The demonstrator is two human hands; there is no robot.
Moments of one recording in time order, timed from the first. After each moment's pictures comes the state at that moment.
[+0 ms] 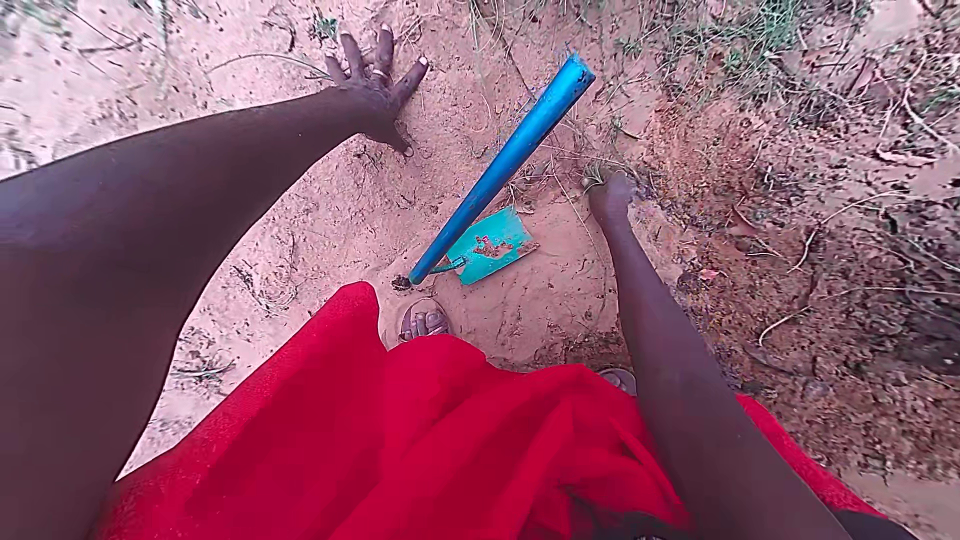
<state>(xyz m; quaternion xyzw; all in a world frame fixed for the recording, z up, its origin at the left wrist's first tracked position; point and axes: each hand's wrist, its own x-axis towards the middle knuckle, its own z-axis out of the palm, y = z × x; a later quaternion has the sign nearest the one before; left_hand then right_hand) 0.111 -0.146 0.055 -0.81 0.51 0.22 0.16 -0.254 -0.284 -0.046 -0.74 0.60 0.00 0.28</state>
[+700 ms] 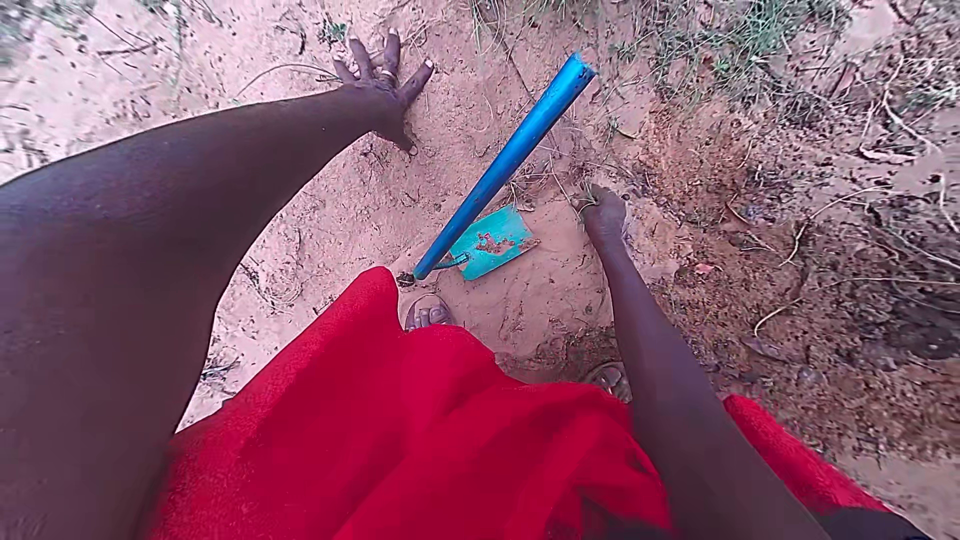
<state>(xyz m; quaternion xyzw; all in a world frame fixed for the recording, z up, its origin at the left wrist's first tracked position) 0.109 -0.149 0.055 -0.82 0.51 0.21 0.16 -0.271 -0.247 -0.043 -0.76 0.59 0.00 0.29</state>
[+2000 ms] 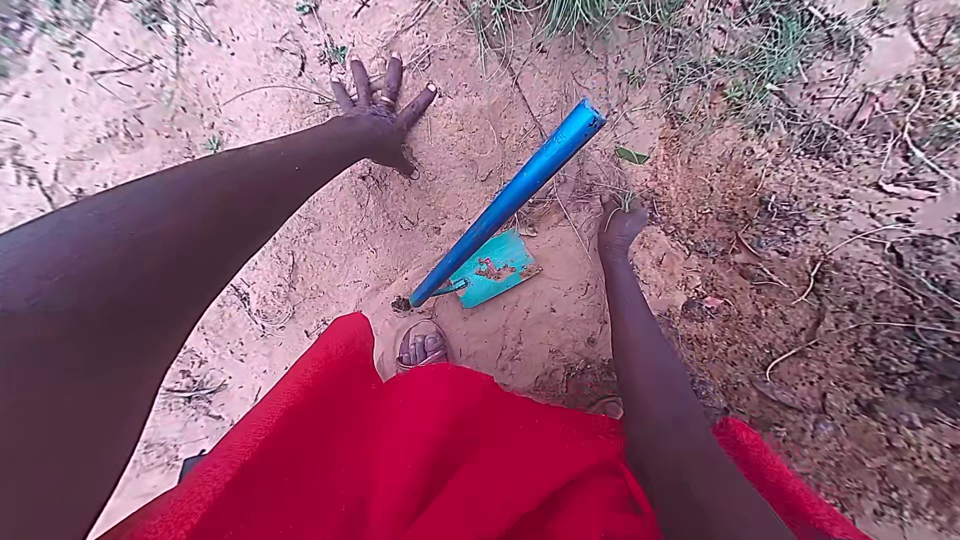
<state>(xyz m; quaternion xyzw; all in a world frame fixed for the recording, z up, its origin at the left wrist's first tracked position) 0.115 -0.147 0.050 -0.81 0.51 0.24 0.15 -0.251 -0.272 -0.054 -0.63 0.68 -0.25 0.28</state>
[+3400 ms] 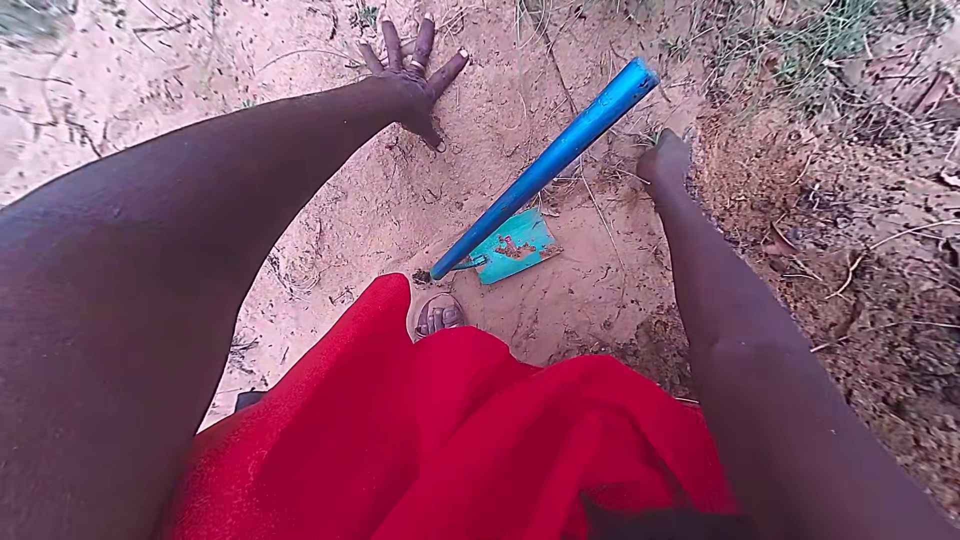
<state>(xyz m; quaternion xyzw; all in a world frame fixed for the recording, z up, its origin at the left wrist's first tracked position) 0.115 -0.147 0.052 -0.82 0.50 0.23 0.15 -0.223 -0.340 -0.020 -0.74 0.64 0.06 0.21</state>
